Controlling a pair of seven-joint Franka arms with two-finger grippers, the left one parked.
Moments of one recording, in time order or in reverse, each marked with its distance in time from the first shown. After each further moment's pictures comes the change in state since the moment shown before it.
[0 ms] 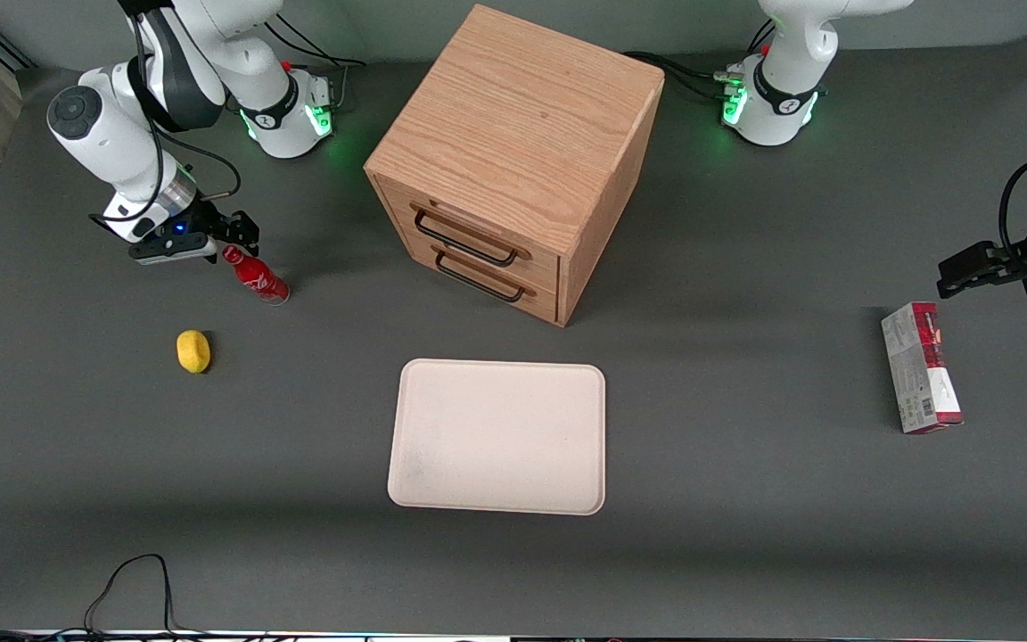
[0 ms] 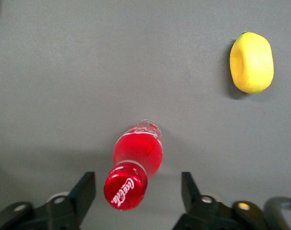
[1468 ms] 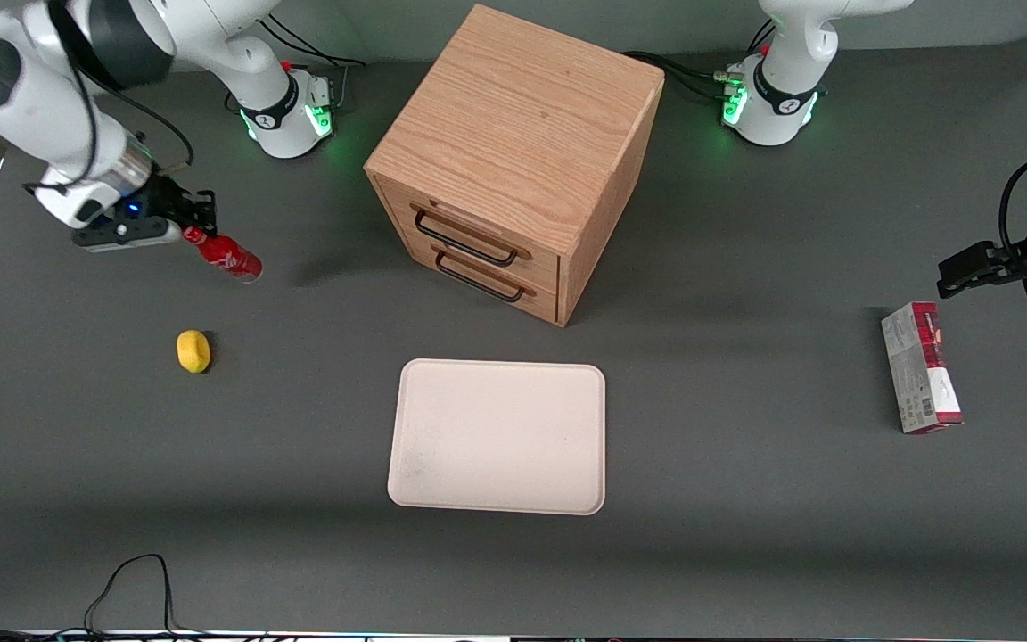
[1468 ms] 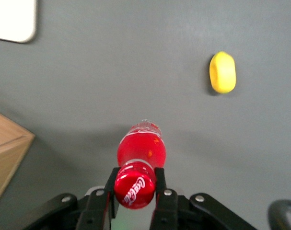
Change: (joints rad) arm 0.178 -0.050 0.008 0.466 0.025 -0.625 0.102
